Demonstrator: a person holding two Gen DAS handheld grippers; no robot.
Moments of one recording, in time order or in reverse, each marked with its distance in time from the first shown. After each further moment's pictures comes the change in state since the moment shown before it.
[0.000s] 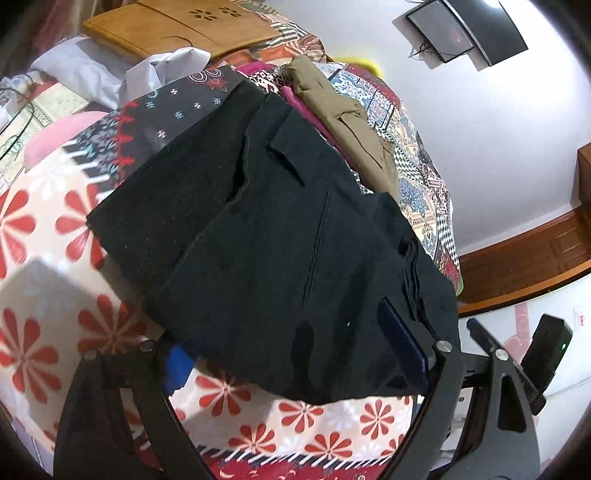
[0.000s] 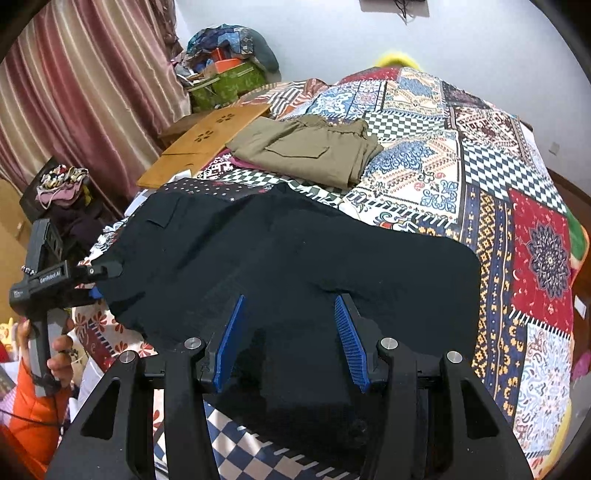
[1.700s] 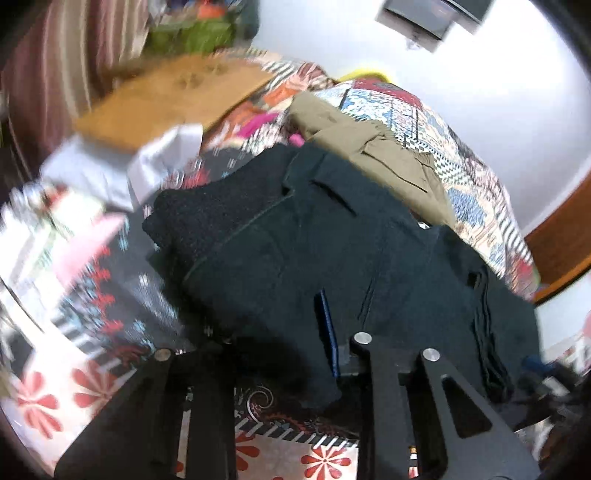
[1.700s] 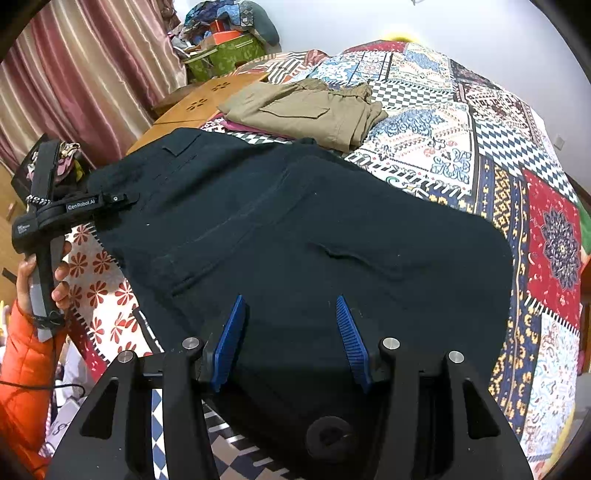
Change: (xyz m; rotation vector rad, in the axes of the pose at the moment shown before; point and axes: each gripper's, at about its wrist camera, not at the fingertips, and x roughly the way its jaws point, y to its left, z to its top) left arm 0.033 -0.041 0.041 0.288 -0.157 0.318; right arm 0.025 0.000 -0.011 -0.037 0.100 -0.024
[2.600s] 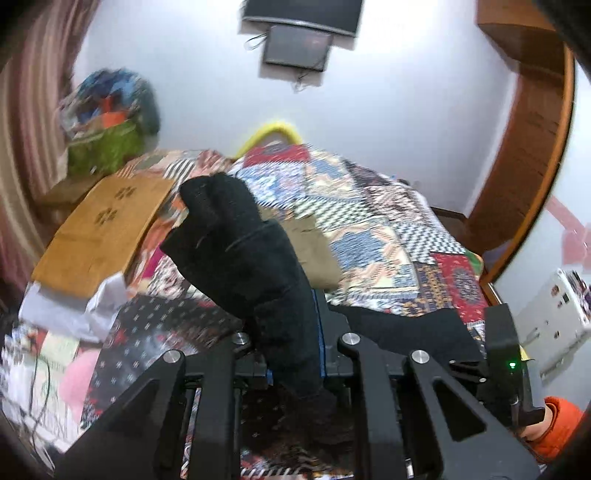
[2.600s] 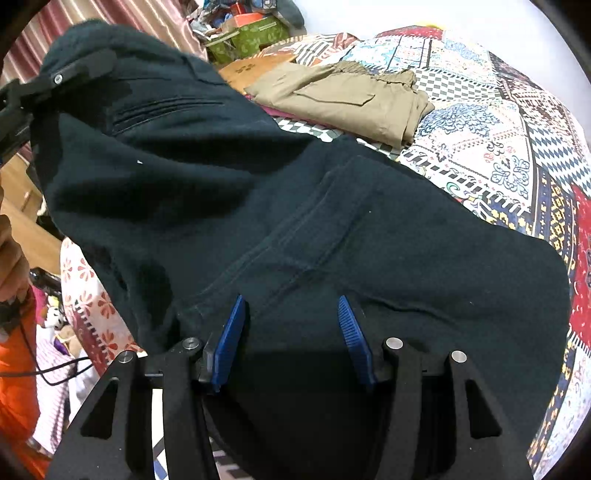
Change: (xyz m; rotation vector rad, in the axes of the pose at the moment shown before) left arm -0.095 -0.133 0.044 0.348 -0.235 -0.191; right arm 0.037 0.021 0.019 -0.025 0.068 0.104
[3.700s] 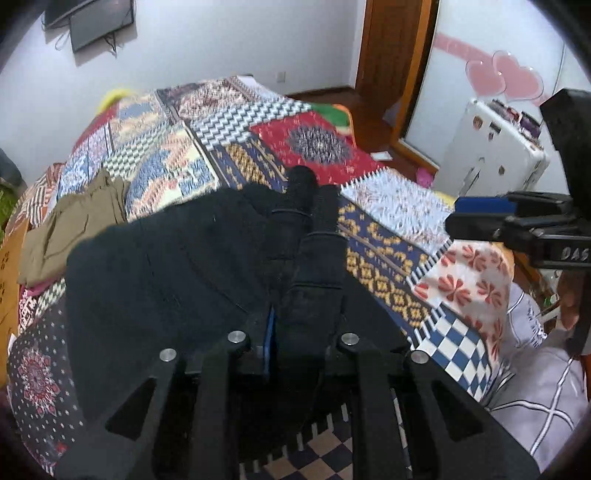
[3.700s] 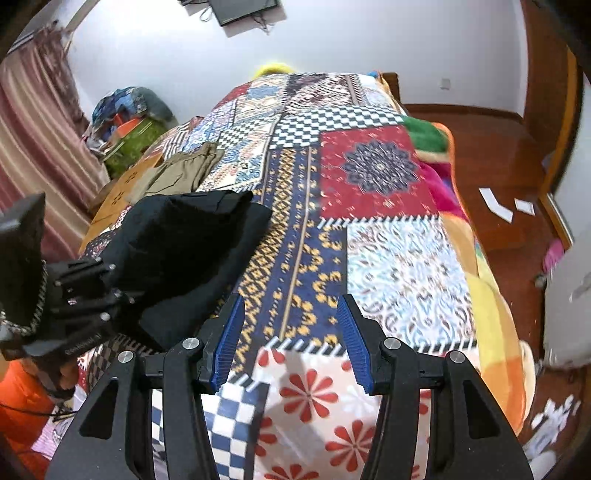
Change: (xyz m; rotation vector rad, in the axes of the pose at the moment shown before) left arm 0.077 -0.223 -0.103 0.465 0.347 -0.279; right arm -0.168 -0.138 -0.148 0.427 -0.278 -0.242
